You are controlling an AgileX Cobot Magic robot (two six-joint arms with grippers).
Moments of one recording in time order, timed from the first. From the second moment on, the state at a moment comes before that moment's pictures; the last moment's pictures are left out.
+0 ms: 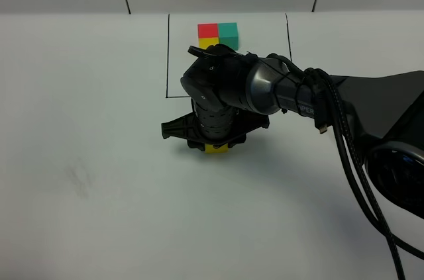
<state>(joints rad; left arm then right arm) -0.01 -0.01 -0.51 -0.12 1.08 0.04 0.77 2.26 -1.65 -0.19 0.87 0.88</state>
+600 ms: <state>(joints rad) -0.01 -0.01 -0.51 -0.12 1.08 0.04 0.75 2.26 -1.65 -0.19 0.85 0.89</state>
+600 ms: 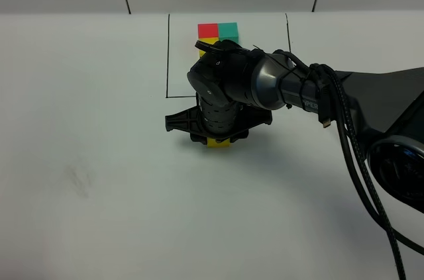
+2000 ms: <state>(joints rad) -0.01 -0.01 -0.51 -0.12 1.08 0.04 0.75 2.26 -1.65 -0.20 0.83 0.90</state>
